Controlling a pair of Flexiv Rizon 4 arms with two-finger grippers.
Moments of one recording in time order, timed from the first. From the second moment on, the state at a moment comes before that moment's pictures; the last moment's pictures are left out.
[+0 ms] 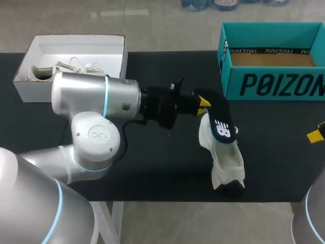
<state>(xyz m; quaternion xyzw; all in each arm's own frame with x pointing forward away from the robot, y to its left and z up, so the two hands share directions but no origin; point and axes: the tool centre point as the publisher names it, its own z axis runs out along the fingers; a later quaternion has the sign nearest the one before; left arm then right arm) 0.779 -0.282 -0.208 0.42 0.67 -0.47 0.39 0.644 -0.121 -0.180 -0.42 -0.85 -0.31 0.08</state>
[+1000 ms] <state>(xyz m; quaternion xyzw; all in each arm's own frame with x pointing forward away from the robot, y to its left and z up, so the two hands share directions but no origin) 0.776 -0.283 -0.210 0.42 0.67 -0.47 0.38 0.622 -0.194 -0.185 -0.42 -0.85 -0.29 0.12</state>
